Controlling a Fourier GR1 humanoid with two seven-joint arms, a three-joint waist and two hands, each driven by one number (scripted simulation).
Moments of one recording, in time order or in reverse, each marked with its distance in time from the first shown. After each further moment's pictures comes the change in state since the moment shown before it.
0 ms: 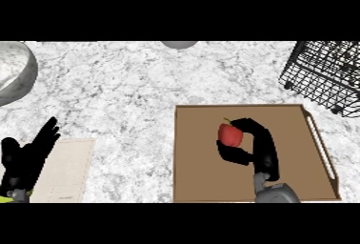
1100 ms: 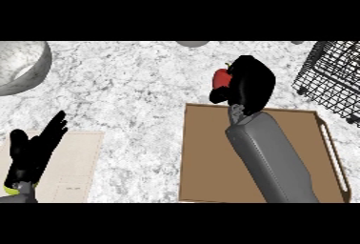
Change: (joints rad) left arm -0.037 -0.010 -0.024 -0.033 -0.021 -0.033 0.050; right arm -0.591 -0.005 -0.015 0.196 0.702 0.218 0.476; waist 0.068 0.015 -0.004
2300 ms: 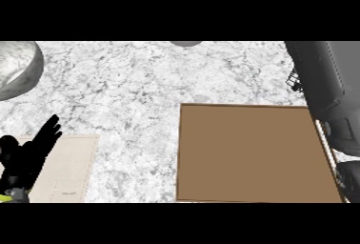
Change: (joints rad) left arm 0.034 -0.002 0.034 -0.013 0.013 -0.007 -0.011; right arm -0.576 -0.255 -0.428 0.615 0.146 -0.136 -0.191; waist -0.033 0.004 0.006
